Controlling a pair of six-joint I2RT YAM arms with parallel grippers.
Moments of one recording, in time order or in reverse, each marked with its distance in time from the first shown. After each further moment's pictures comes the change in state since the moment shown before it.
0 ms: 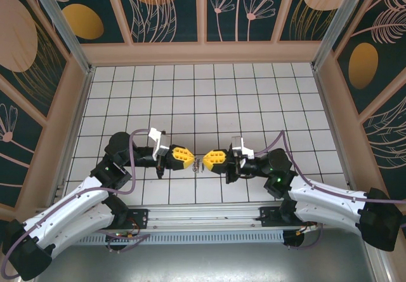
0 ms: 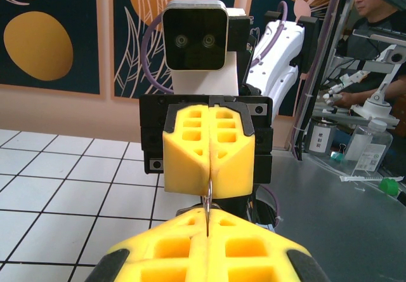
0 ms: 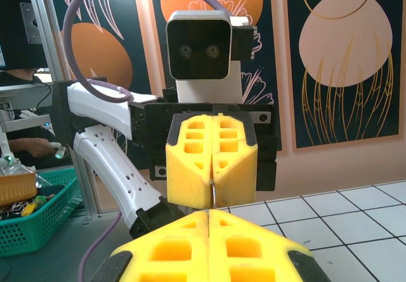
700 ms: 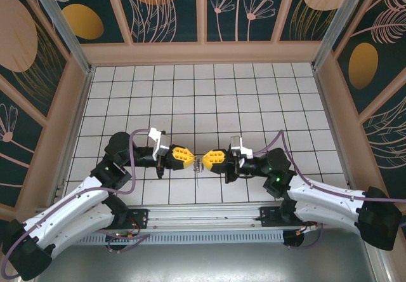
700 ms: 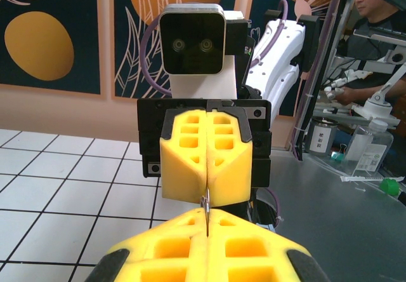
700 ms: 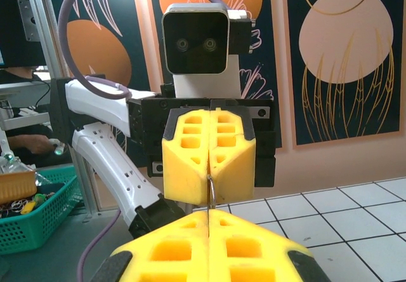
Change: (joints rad) left arm 0.000 0.000 0.000 0.000 -0.001 0.000; right arm -0.004 0.017 0.000 0.008 -0.006 0.001
